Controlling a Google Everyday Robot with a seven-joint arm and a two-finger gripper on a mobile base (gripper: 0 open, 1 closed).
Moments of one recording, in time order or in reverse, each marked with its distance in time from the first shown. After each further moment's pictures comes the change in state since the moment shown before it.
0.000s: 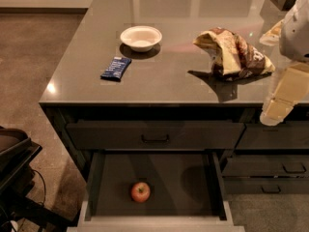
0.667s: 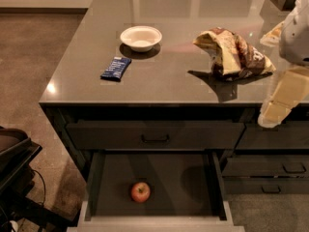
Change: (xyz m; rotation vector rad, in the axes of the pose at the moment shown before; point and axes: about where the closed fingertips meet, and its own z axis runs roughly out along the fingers) arm -0.001 0.002 0.001 0.022 -0.007 0.005
